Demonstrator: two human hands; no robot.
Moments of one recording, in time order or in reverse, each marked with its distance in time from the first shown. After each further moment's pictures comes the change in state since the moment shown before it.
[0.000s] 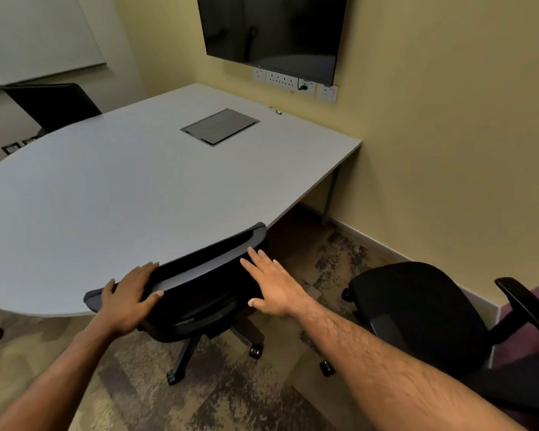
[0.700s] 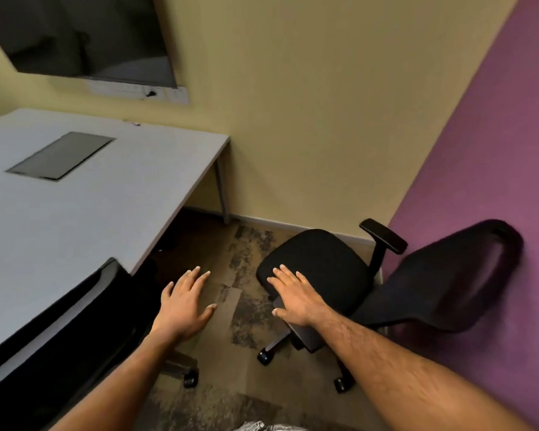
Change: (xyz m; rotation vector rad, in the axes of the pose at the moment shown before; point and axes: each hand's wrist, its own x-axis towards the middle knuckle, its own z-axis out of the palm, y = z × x) left_hand 0.028 0.334 0.102 0.105 -0.210 0.496; right_hand -0.213 0.198 -0.019 -0.065 -0.005 0.522
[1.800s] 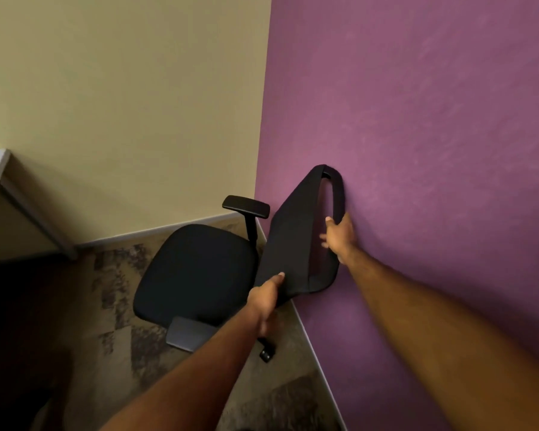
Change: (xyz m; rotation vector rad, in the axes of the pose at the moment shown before) left_hand 0.050 0.373 0.098 -1.120 -0.887 -0.298; right_hand -0.182 0.283 -0.051 1.106 1.005 1.283
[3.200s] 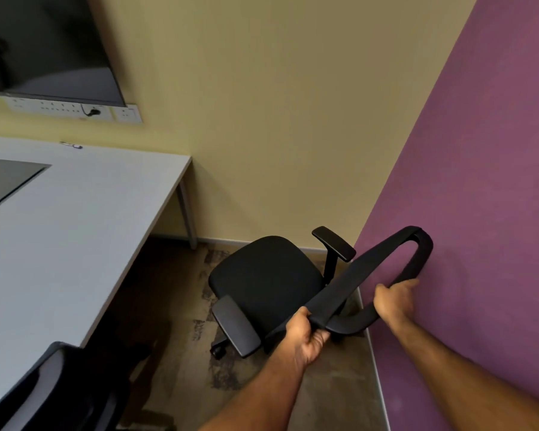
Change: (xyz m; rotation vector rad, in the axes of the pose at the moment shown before) left_hand -0.032 0.011 -0.159 -1.126 0.066 0.026; right_hand -0.124 -0.037 0.150 -0.290 -0.023 -0.092
